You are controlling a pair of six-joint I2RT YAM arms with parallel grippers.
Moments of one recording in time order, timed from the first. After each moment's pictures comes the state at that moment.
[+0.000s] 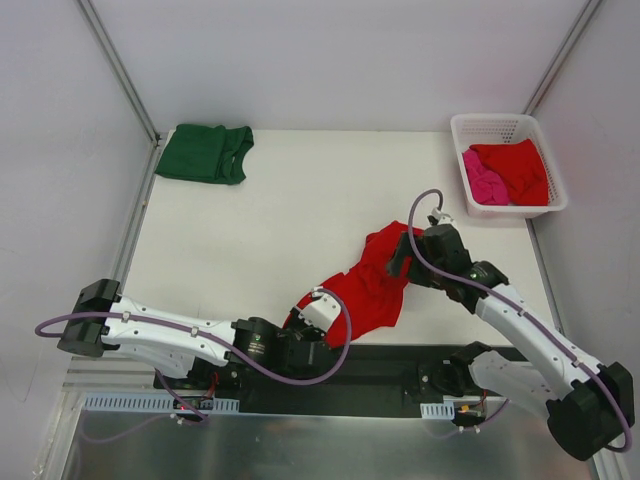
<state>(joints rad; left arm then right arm) -1.67 1.21 0.84 -0.73 -0.76 -0.76 0.53 0.96 0.71 -0.58 0.10 0.66</state>
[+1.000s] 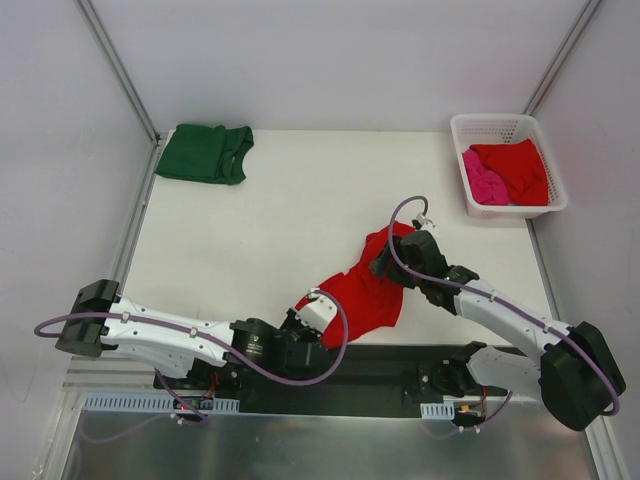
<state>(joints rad) -1.67 1.20 0.80 -0.73 -0.77 -0.76 0.63 1.11 0.56 -0.20 0.13 0.85</state>
